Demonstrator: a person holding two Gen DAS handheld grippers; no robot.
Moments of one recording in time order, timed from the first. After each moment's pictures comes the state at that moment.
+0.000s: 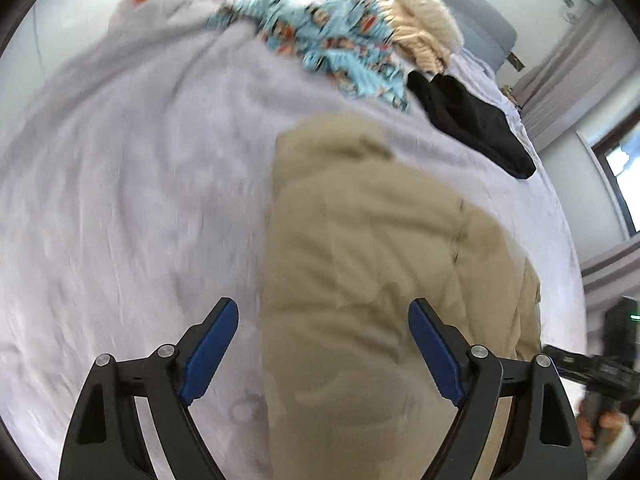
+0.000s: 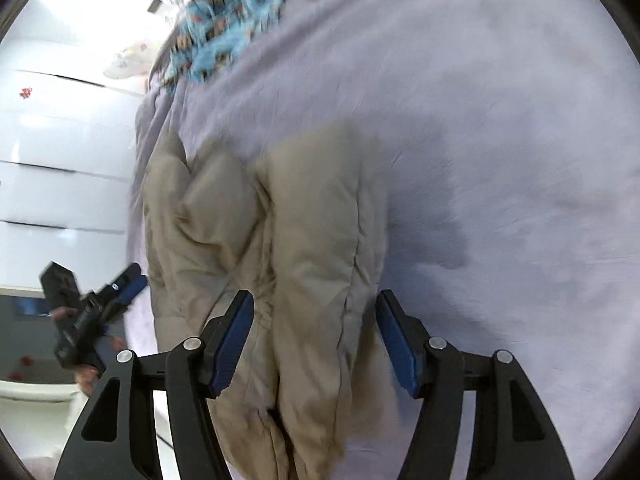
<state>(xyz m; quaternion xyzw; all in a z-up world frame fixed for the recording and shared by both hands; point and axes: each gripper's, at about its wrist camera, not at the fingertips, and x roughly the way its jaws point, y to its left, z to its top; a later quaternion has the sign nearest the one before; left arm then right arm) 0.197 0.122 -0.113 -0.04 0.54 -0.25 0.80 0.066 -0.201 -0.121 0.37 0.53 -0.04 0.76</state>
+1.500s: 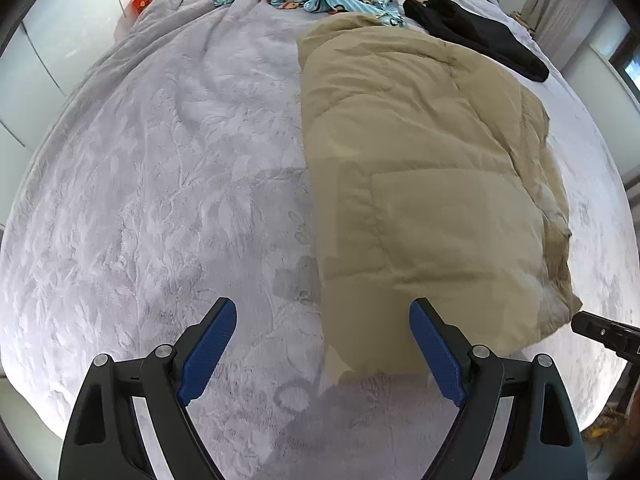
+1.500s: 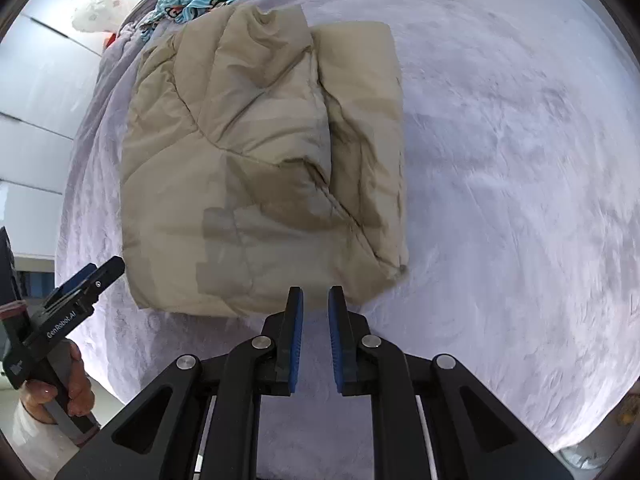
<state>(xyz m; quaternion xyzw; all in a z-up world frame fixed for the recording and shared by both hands) 0.056 0.139 -0.118 0.10 0.58 -0.20 0.78 -0.036 -0.098 -0.117 0.27 0.61 -0.12 0.73</state>
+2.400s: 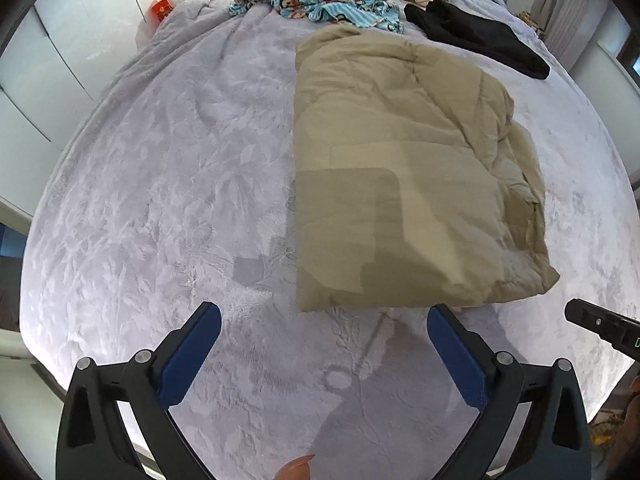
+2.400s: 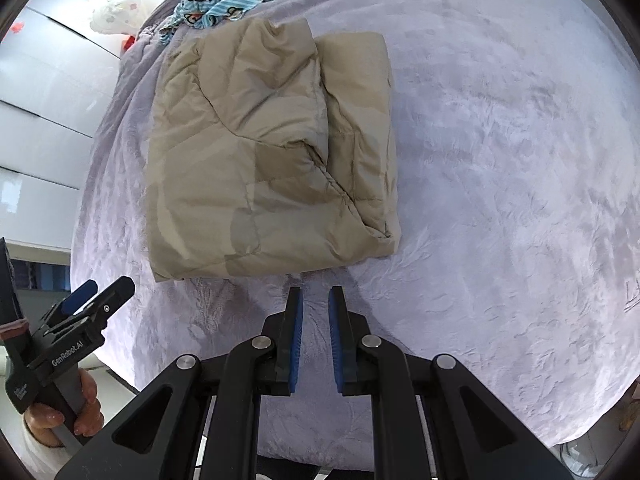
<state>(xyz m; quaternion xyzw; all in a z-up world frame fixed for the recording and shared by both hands) -0.008 0.129 -0.076 0.11 0.57 -0.16 0.80 -0.070 -0.104 -0.087 0.27 0.59 -0.09 0.75</state>
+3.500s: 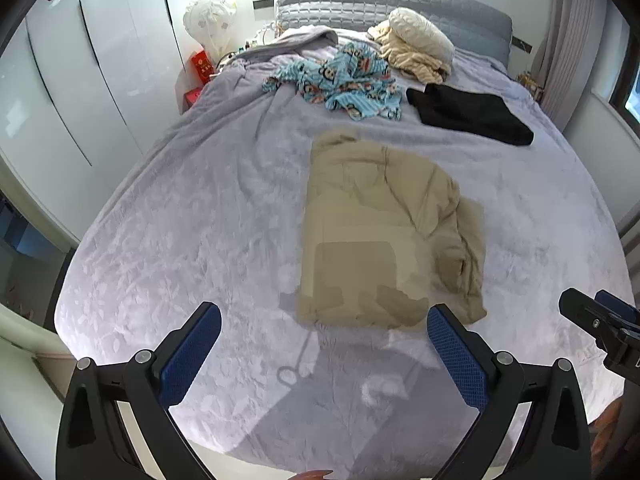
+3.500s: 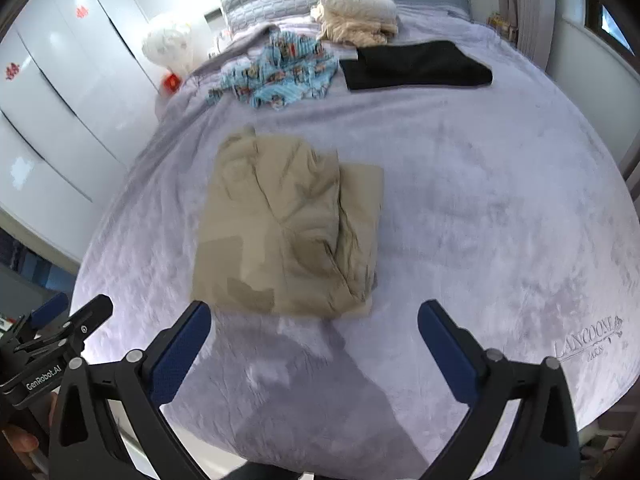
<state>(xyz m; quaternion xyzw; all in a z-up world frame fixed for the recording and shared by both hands) -0.080 0.139 0.061 0.07 0.47 -0.13 0.87 -0.107 -0.090 0.042 0.17 0.48 -0.11 0.86</state>
